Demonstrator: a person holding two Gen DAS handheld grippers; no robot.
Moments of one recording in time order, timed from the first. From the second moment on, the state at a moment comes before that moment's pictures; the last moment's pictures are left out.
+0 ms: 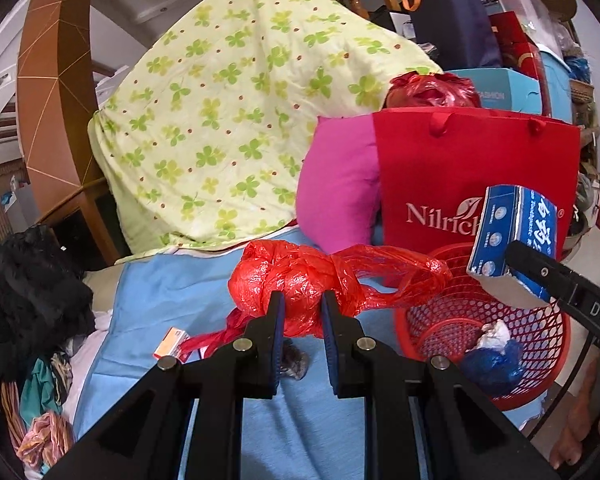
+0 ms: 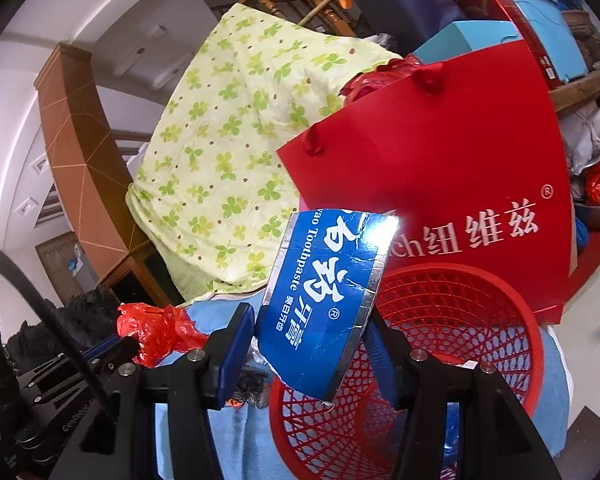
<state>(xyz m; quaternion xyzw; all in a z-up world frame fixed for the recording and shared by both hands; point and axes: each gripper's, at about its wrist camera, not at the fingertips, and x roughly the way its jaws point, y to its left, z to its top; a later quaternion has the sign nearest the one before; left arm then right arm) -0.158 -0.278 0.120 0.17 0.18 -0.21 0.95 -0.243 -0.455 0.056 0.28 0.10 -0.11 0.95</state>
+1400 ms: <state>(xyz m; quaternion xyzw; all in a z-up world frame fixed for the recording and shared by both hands) -0.065 -0.098 0.021 0.07 0.31 -0.08 0.94 -0.199 -0.347 0.078 0.20 0.05 -0.01 0.98</state>
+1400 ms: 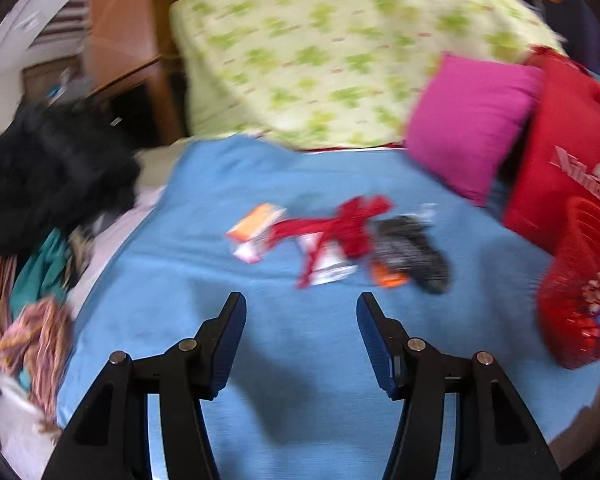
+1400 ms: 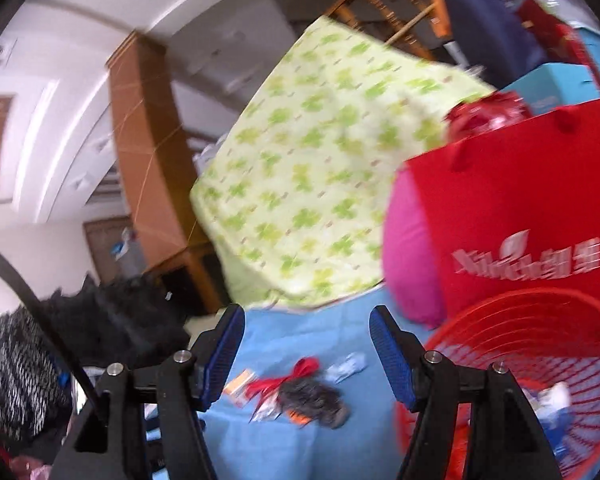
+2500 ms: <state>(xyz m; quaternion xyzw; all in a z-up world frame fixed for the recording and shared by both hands) 0.143 -0.053 -0.043 0.03 0.34 -0.10 0.93 0.049 -0.303 -0.057 0.22 0.35 0.01 0.91</state>
